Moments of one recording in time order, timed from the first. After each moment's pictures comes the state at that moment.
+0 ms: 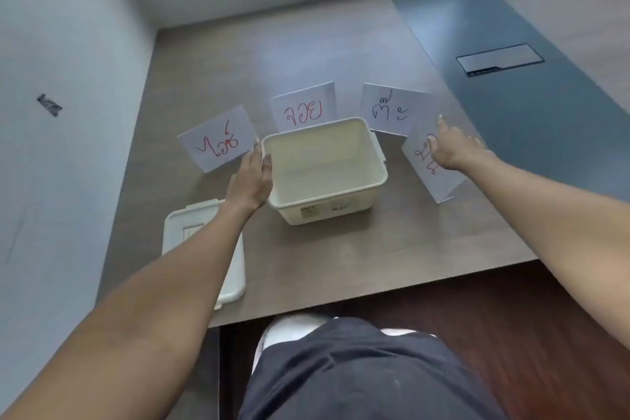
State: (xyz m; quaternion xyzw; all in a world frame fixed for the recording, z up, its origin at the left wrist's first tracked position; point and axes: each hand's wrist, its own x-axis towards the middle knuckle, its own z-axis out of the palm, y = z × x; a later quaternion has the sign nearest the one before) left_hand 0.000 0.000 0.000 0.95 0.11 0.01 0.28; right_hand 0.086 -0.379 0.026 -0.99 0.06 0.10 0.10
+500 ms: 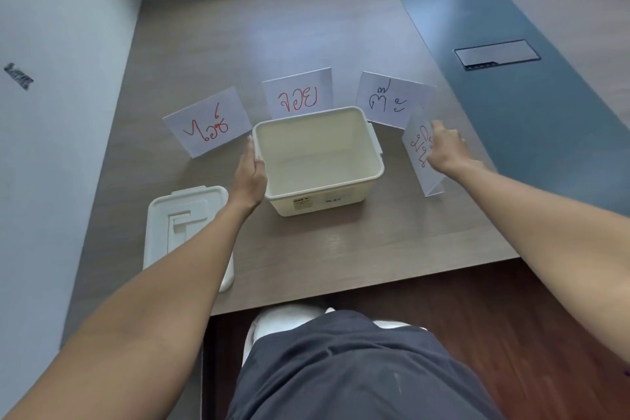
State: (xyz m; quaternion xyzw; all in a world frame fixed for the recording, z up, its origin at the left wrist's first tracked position) left_hand -0.041 -0.014 -0.062 0.87 0.15 0.00 0.47; right_hand 0.043 -0.375 -0.031 -0.98 0.07 0.09 0.16
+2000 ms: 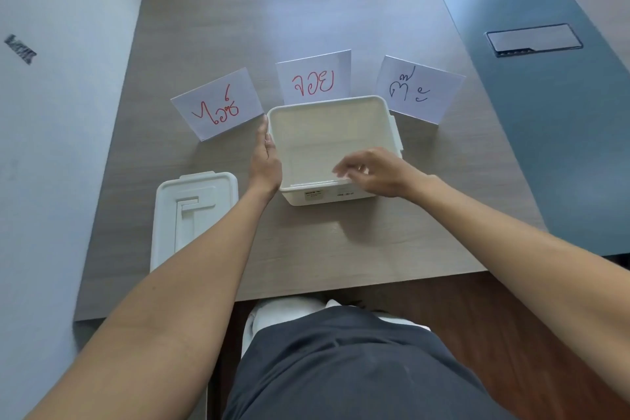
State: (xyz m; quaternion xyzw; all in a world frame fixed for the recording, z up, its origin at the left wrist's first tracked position) left_hand -0.024 -0.029 -0.064 0.81 0.20 0.05 0.55; right_hand 0.009 -0.259 -0.030 -0.88 -0.33 0.16 0.30
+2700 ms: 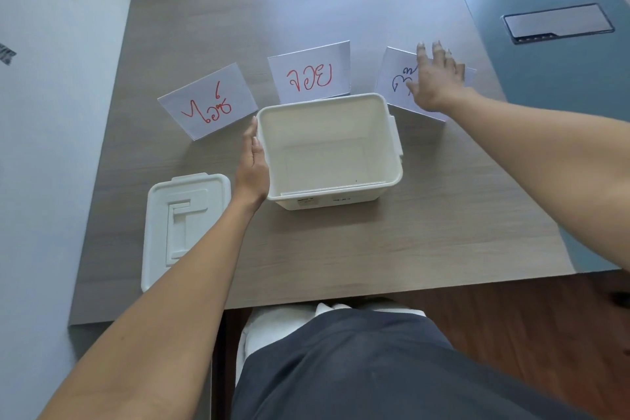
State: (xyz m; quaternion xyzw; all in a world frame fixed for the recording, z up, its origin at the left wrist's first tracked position) left_hand -0.023 -0.028 -0.065 0.80 0.21 0.04 0.56; right_hand 0.196 -0.329 -0.059 -0.99 -0.06 0.09 0.04
